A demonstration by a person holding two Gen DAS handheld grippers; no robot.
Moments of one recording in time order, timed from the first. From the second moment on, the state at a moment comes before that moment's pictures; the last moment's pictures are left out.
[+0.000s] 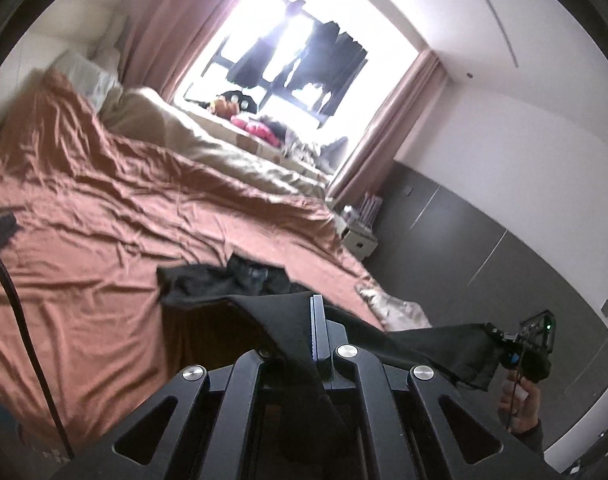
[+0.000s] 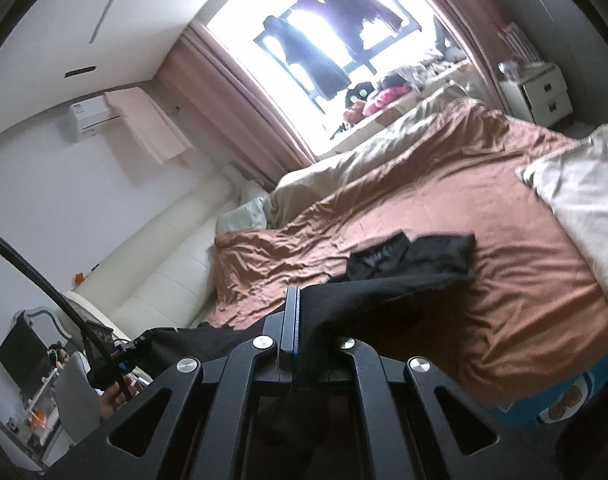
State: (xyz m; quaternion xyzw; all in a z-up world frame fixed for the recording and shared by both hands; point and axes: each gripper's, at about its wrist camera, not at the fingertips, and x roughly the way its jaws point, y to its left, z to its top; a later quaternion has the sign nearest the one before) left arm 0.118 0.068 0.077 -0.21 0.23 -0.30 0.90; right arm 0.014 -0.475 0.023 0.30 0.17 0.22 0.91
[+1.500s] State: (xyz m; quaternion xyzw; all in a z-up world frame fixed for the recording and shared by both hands) left arm 0.388 0.025 -0.049 -0.16 0.39 -0.21 0.88; right arm 0.302 -0.430 -0.049 0.30 0.32 0.11 0.89
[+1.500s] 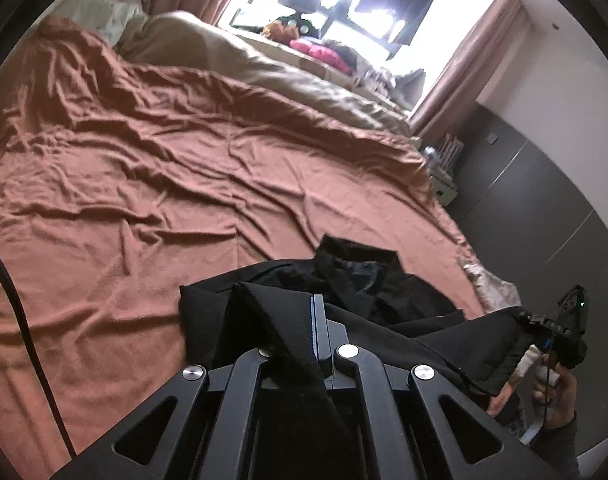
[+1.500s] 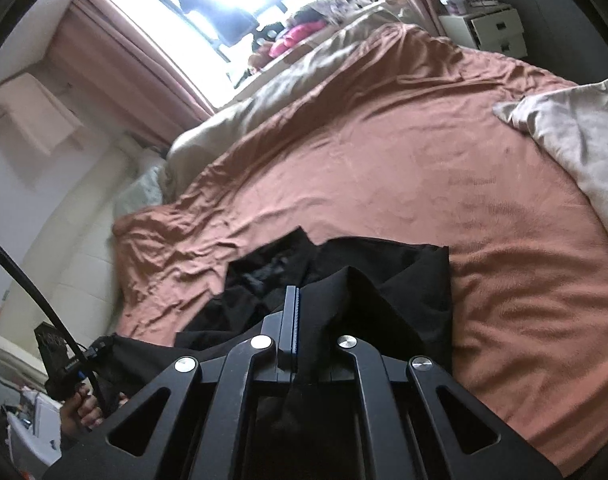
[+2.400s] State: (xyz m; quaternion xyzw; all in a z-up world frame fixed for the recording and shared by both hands) left arm 0.439 0.044 -0.114 -0.11 0.46 -0.13 0.87; right arm 0.341 -0.415 -0.051 0.21 0.40 0.04 0.89
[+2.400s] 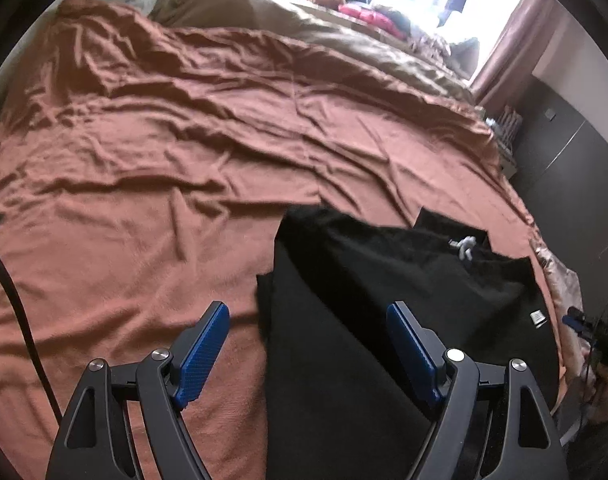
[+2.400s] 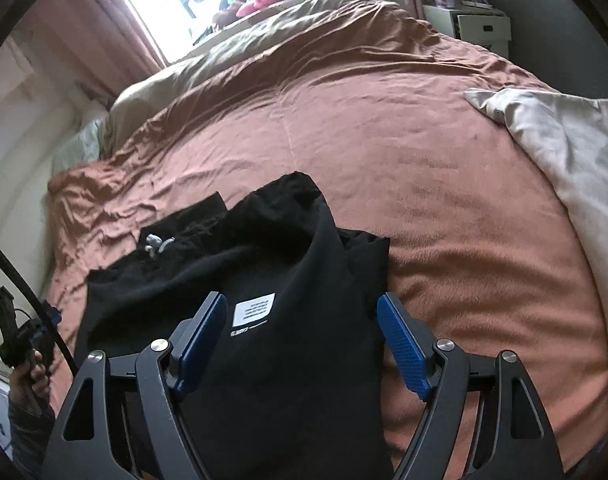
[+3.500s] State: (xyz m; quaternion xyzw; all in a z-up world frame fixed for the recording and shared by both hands) left arm 0.522 0.013 -0.102 -0.09 0.43 -0.17 0.88; right arm 0.402 -0.401 -0.046 0.13 0.38 0.01 0.92
